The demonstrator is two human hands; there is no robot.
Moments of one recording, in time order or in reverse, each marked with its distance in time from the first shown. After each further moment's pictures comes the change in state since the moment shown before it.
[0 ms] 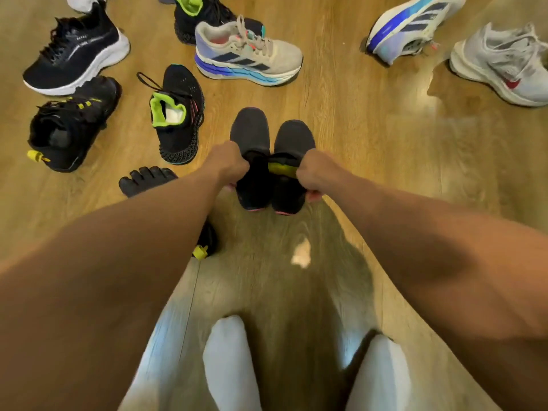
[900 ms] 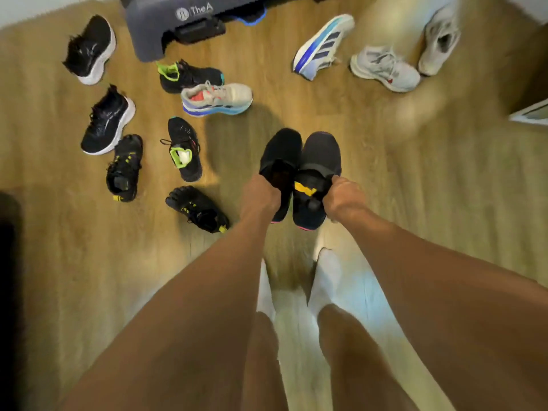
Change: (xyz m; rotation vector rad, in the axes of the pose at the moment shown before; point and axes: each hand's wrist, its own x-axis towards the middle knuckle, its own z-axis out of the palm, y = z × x) left_hand -0.287 0.203 -0.136 -0.165 -0.138 -0.140; right_hand -0.298 0.022 -0.204 0.074 0.037 0.298
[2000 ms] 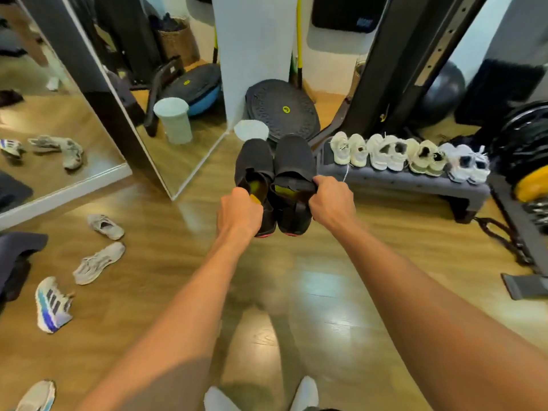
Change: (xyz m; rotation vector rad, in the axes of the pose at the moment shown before) left_hand -0.629 0.164 0.060 0.616 -0.394 1.297; right_hand -0.623 0.300 -0.143 0.629 0.987 0.840
